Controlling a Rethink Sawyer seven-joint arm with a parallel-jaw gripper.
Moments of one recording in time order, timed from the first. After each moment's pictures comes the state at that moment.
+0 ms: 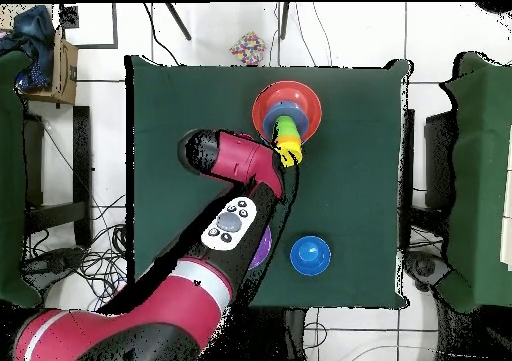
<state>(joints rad) 0.21 -0.21 -0.54 1.32 0.46 0.57 2.47</state>
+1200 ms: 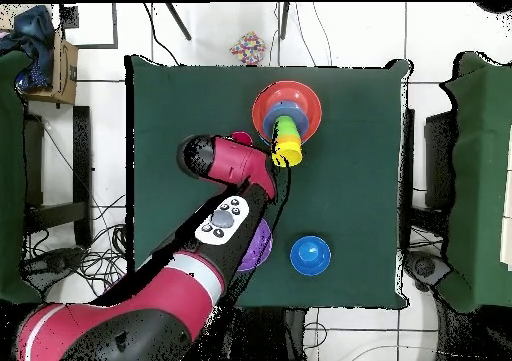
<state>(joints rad) 0.23 -0.15 -0.55 1.31 0.48 0.52 2.47</state>
